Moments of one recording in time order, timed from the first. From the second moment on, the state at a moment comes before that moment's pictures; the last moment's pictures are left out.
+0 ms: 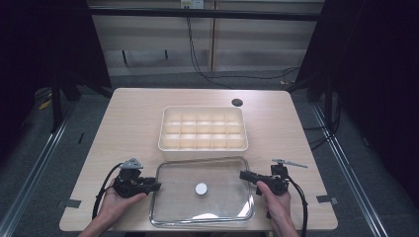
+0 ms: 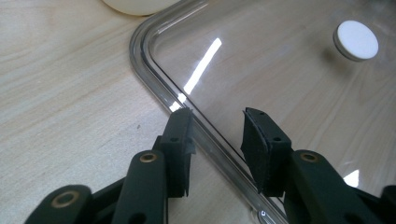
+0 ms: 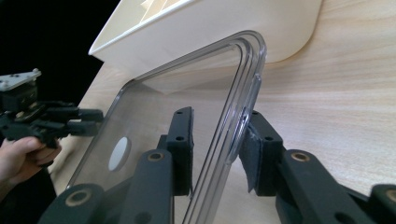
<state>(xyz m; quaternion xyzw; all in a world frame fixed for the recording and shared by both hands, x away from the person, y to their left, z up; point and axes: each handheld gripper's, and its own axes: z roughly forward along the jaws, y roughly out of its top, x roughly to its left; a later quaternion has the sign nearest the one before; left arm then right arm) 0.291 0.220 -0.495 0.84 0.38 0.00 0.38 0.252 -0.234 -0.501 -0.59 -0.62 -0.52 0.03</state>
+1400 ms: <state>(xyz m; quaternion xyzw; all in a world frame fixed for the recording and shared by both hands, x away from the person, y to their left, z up) 0.290 0.225 -0.488 0.81 0.38 -0.06 0.45 0.248 -0.235 -0.490 -0.56 -0.63 -0.54 0.01</state>
